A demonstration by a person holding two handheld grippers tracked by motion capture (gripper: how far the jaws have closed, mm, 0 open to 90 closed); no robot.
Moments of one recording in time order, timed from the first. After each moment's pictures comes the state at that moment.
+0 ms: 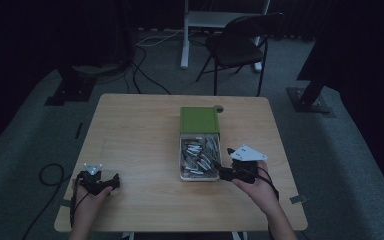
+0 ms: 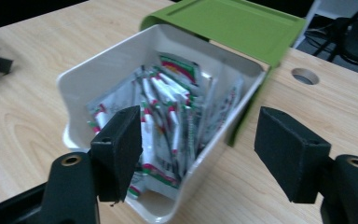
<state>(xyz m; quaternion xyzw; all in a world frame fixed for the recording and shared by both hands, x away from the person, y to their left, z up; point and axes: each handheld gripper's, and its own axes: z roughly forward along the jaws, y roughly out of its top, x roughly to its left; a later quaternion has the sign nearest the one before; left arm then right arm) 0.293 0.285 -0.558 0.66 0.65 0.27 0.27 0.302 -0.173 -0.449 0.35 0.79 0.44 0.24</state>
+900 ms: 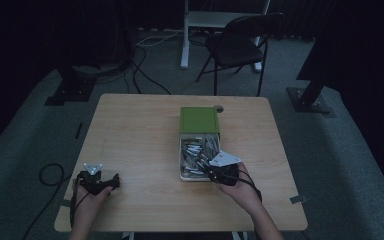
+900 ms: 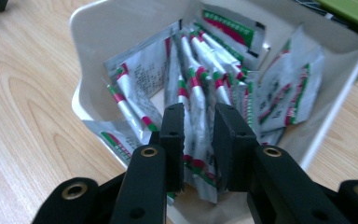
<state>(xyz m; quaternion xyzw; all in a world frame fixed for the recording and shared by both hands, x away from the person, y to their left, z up) 0.293 0.285 -0.558 0.66 0.65 0.27 0.27 0.310 -0.134 -0.485 0.32 0.84 0.37 0.23</state>
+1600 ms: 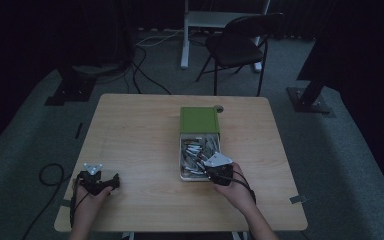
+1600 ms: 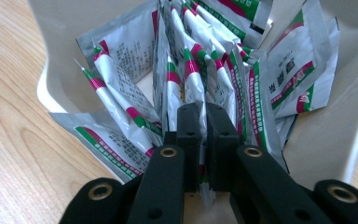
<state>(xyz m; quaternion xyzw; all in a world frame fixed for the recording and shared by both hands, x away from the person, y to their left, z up) 0.293 0.285 -0.558 0.66 0.65 0.27 0.27 0.315 -0.121 -0.499 0.34 0.84 0.33 0.25</state>
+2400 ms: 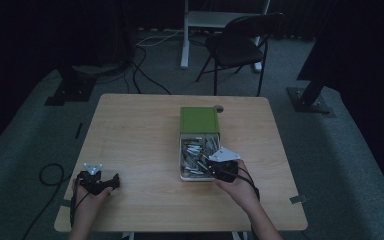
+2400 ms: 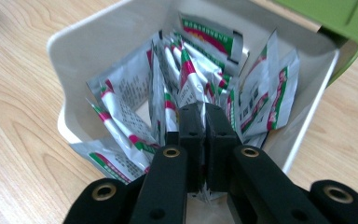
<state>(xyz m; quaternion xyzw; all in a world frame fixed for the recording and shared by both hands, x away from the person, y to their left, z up) 0.293 0.285 -0.558 0.66 0.65 0.27 0.27 0.313 -0.130 -0.470 0.36 0.82 0.38 0.24</state>
